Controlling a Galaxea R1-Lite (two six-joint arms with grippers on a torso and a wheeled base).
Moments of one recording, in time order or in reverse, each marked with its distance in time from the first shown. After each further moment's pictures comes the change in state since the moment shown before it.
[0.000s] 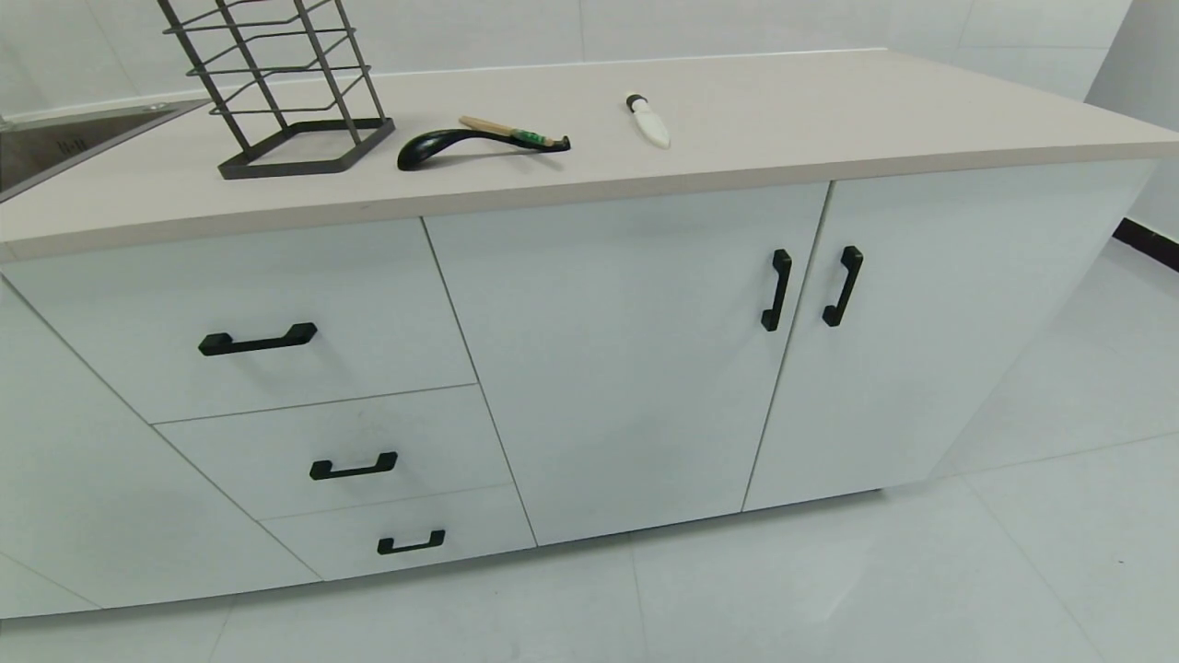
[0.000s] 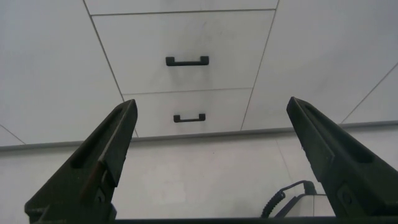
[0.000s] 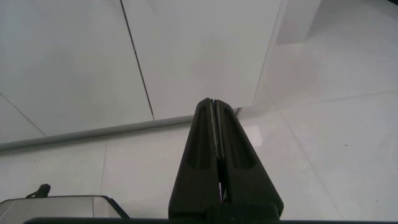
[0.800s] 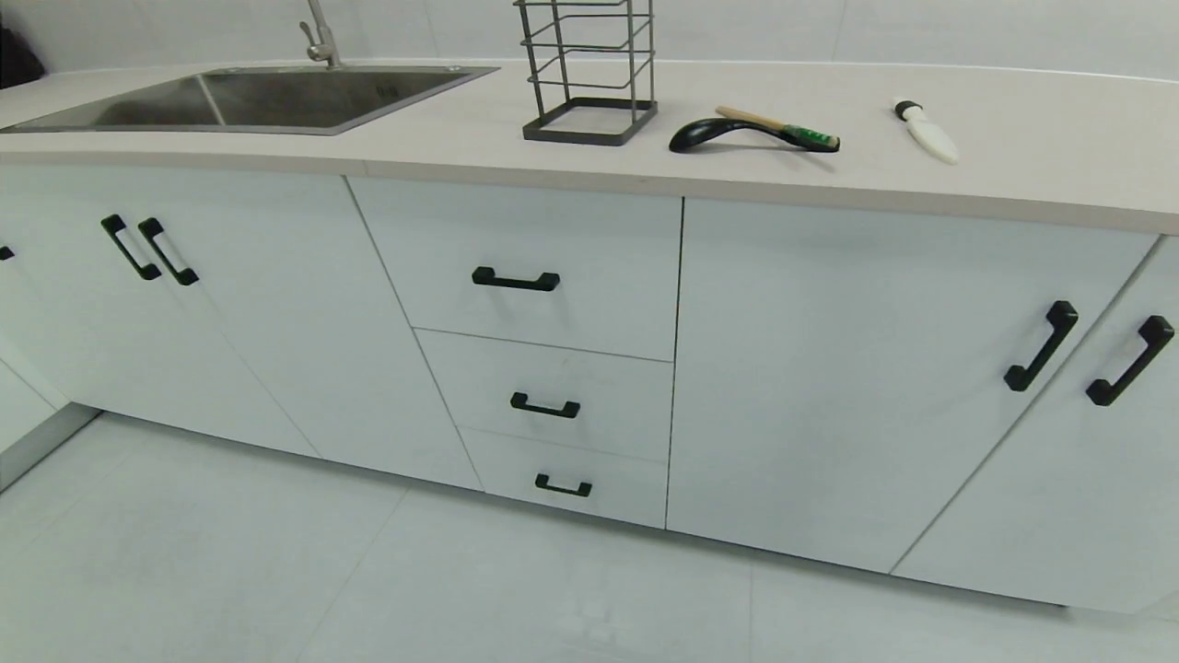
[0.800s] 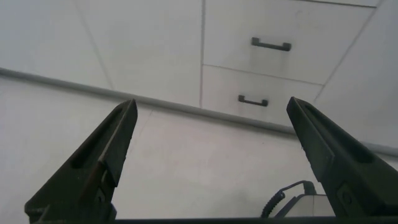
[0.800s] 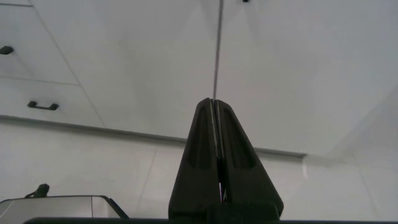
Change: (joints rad) left arm 0.000 0.000 -0.002 0.000 0.001 -0.003; right arm 0.000 0.000 0.000 0.002 0.000 0.000
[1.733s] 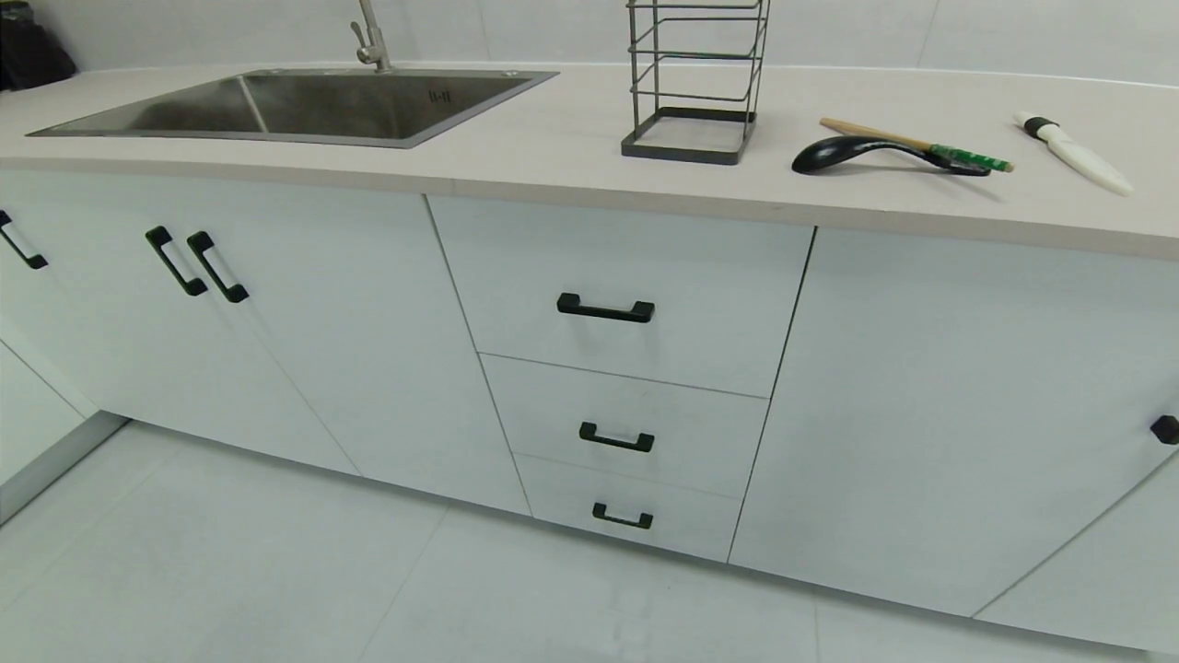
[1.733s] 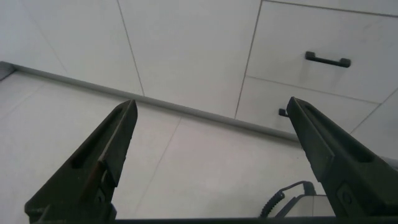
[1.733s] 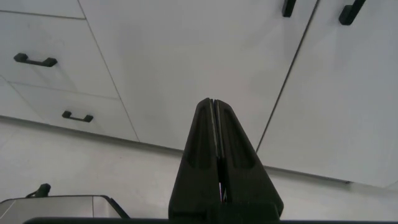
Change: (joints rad) left arm 0.000 0.000 0.001 0.000 -0.001 0.001; right arm 0.000 0.000 0.000 0.000 0.005 0.002
